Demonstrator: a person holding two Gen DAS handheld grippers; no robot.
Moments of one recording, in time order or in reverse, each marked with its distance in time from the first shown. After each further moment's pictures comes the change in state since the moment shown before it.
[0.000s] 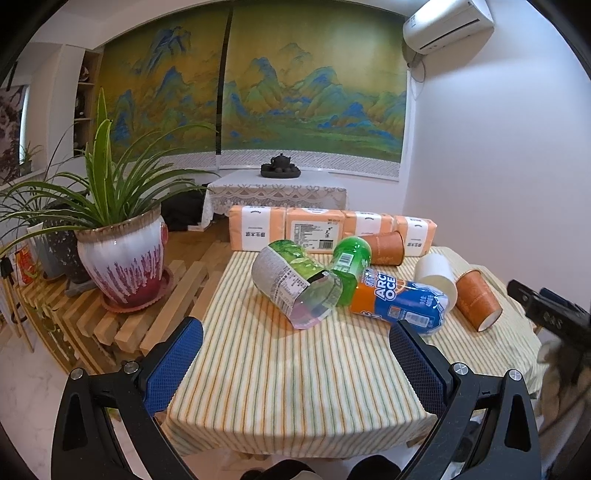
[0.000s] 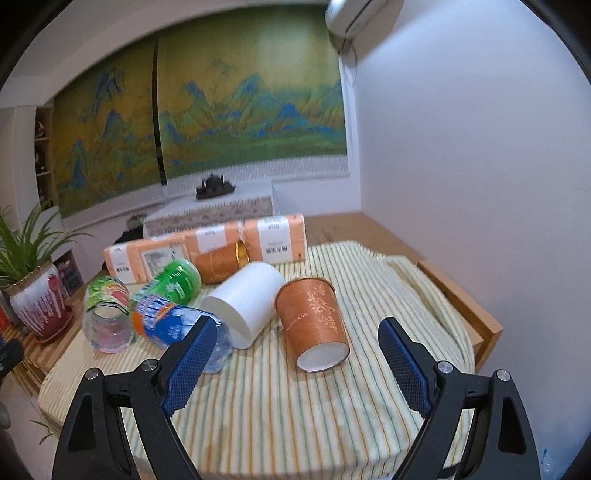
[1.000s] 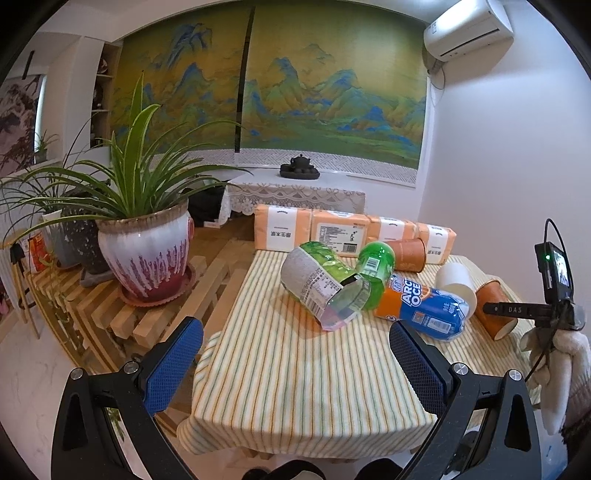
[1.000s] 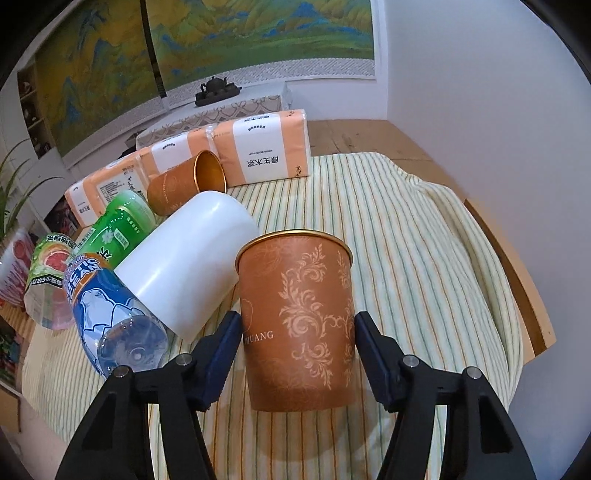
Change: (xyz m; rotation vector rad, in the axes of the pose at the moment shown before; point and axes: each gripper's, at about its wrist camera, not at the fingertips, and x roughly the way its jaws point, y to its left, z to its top) left arm -0.003 0.029 -0.001 -0.049 -0.003 0.049; right arm 0.128 -0.024 0.011 -0.042 0.396 0.067
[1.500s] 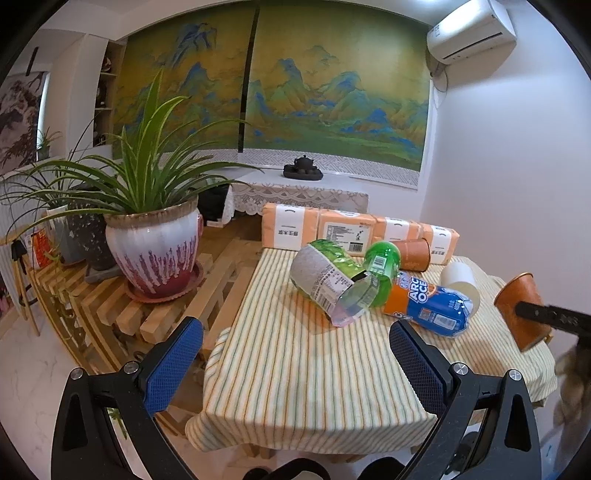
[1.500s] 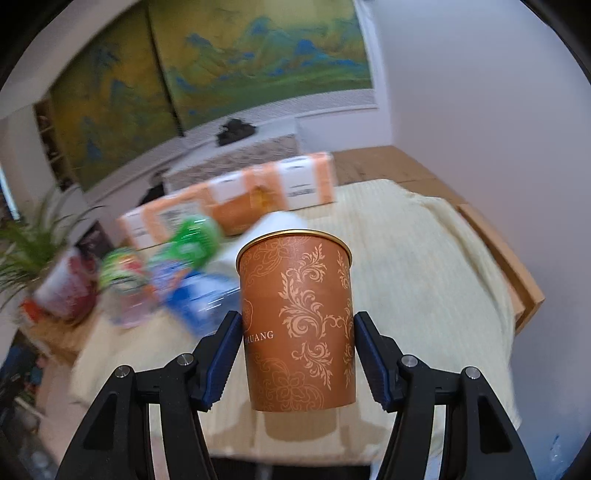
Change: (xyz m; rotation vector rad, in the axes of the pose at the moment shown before) left arm -0.005 0.015 -0.007 -0.014 -0.004 0.004; right arm -0.093 0.036 -0.044 0.057 -0.142 0.113
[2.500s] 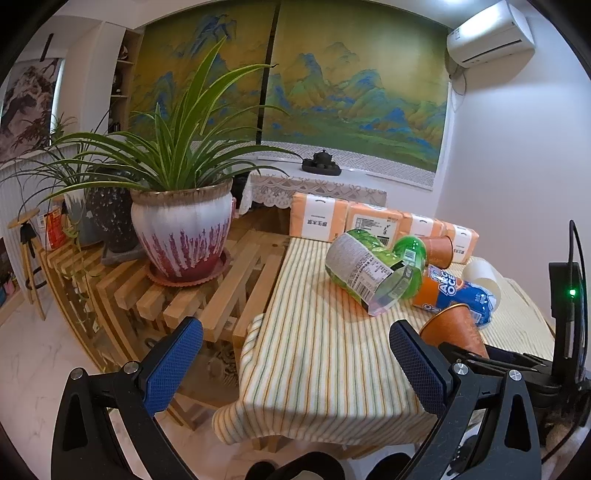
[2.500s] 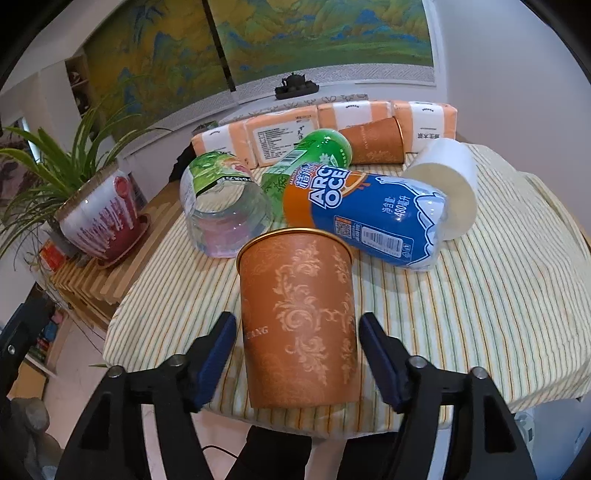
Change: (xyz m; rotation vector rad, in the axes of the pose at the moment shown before) left arm 0.000 0.036 -0.013 -0.048 0.016 0.044; right arm 0.058 0.135 -0.059 -0.103 0.120 0.083
